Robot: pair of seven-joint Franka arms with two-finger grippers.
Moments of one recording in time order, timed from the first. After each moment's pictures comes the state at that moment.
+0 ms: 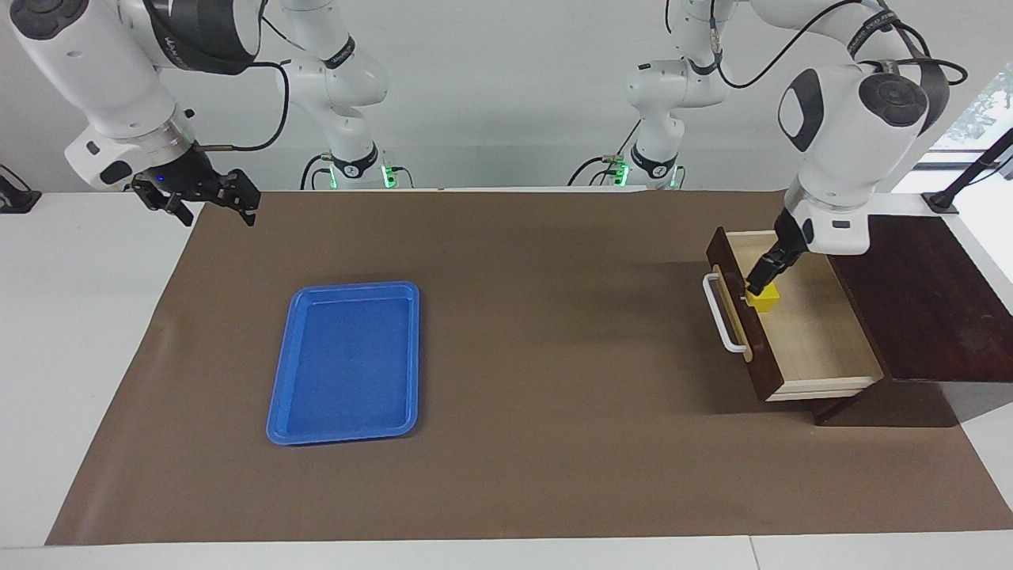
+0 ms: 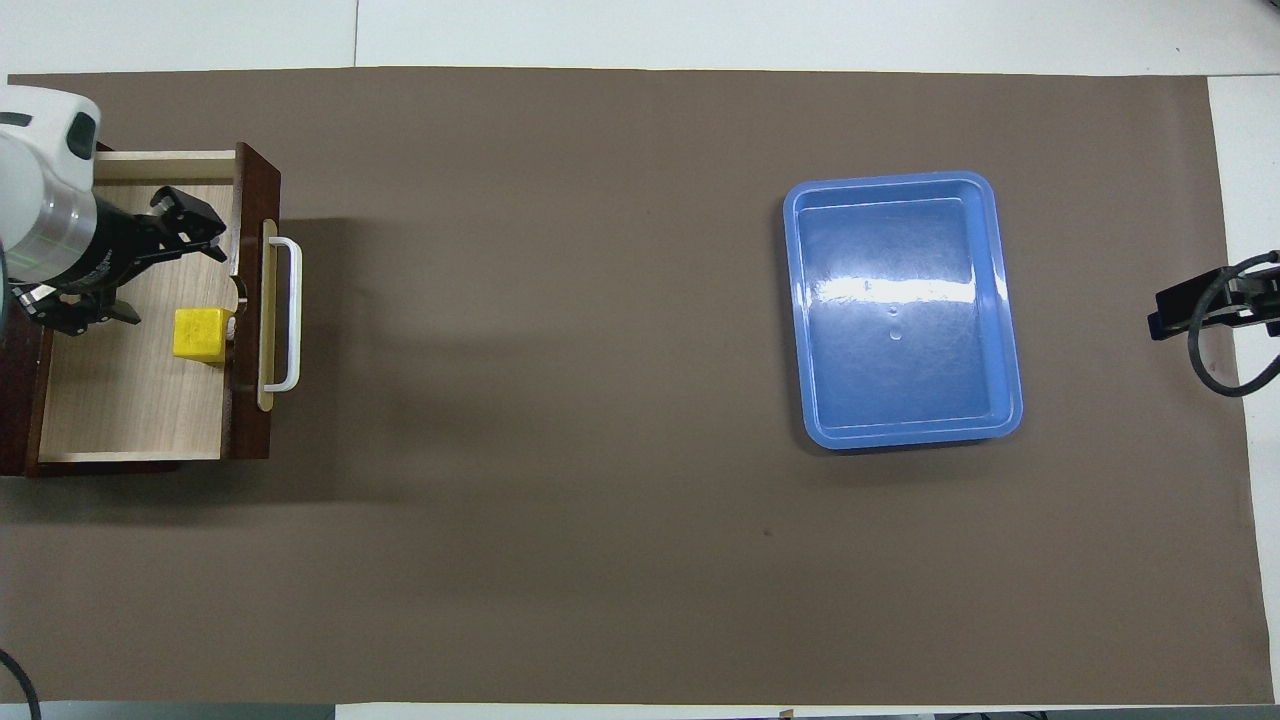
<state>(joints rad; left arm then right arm) 0.01 0.10 -0.08 -1.70 0.07 1.79 -0.82 -0.01 0.02 -0.08 -1.58 -0.03 1.49 -0.09</state>
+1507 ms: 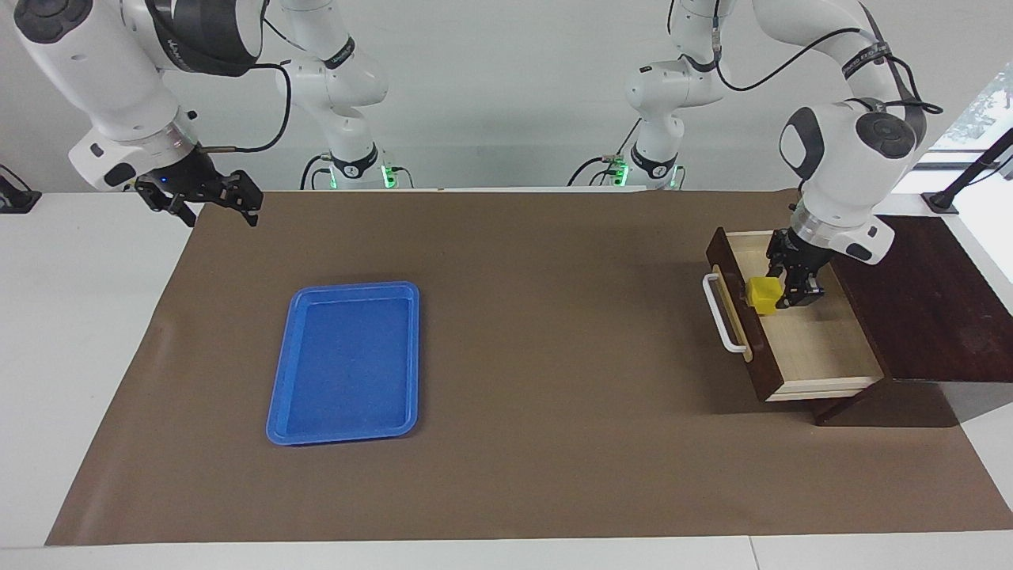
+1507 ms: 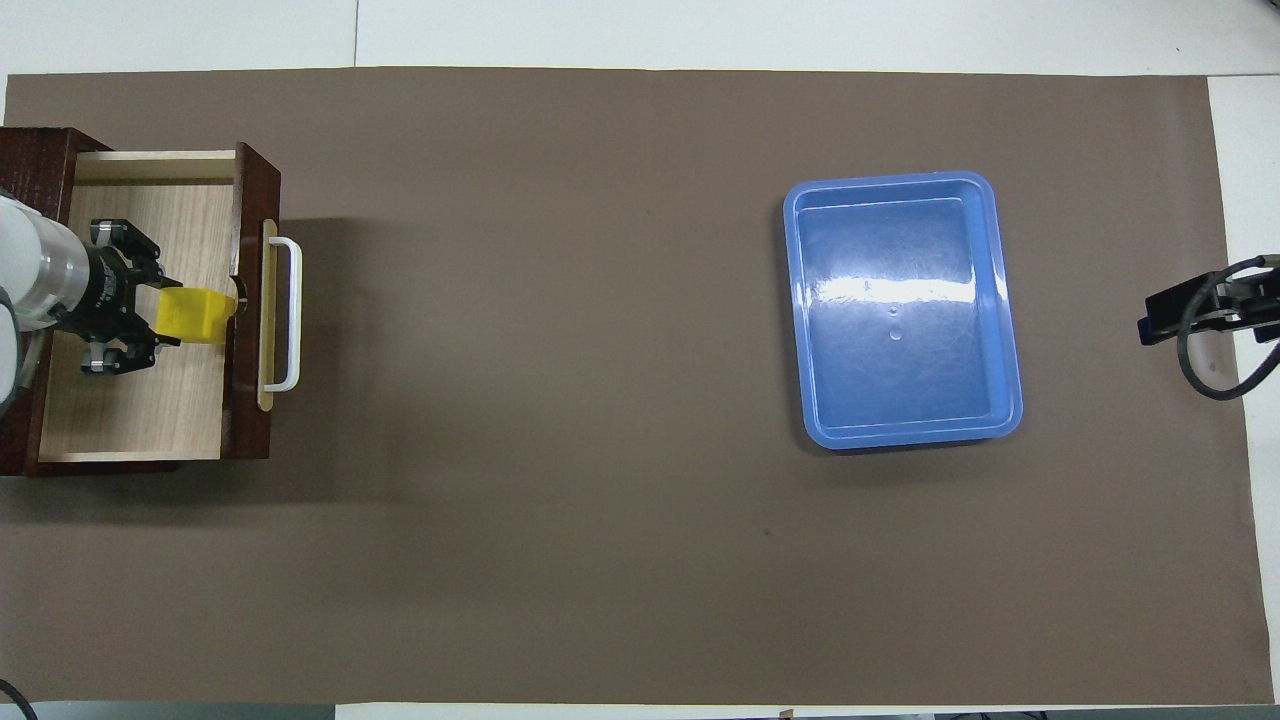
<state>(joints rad) 0.08 0.05 -0.10 -1.85 0.07 1.93 -1.56 -0.01 0.01 -0.08 -1.63 -0.01 1.51 -0.03</state>
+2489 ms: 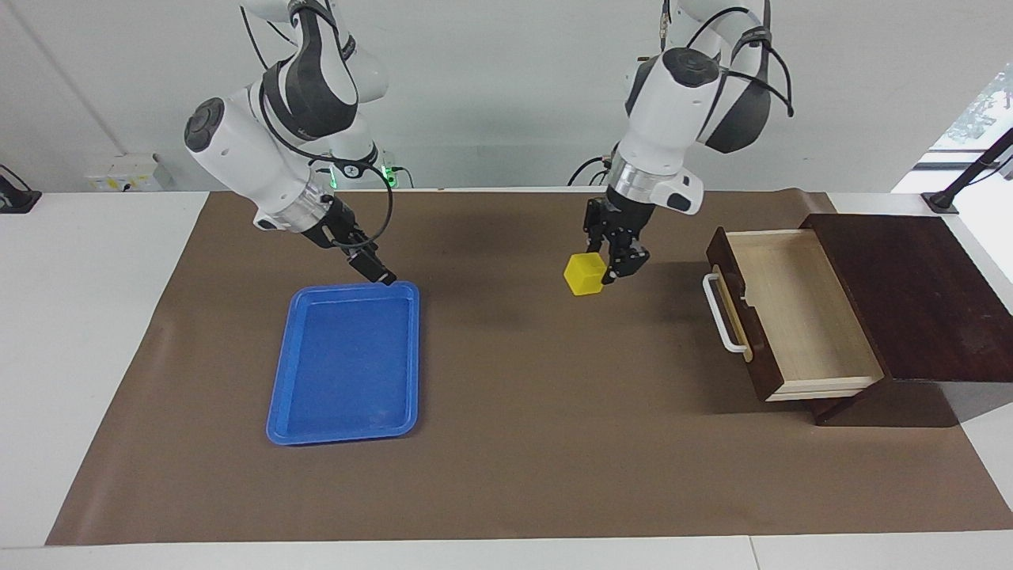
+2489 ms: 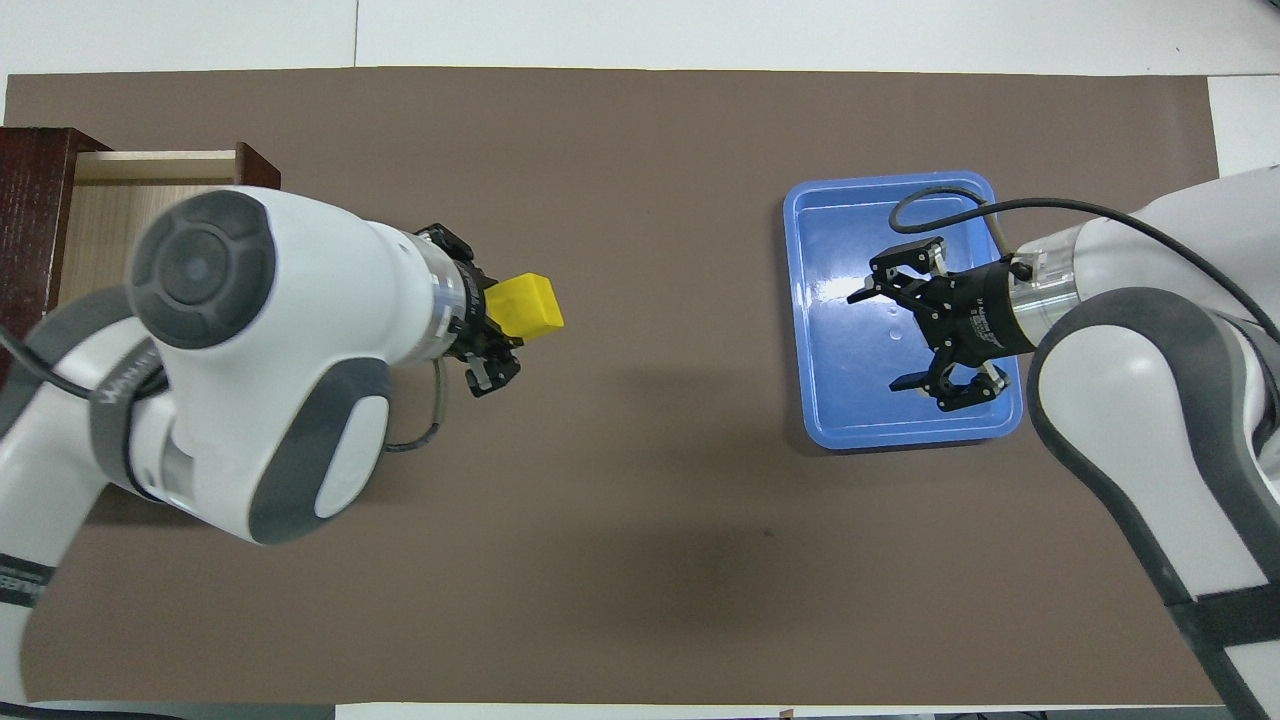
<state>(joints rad) -0.43 0.05 -0.13 -1.85 -0.11 2.10 -2.39 0.21 0.03 -0.07 -1.97 0.56 1.95 1.00</state>
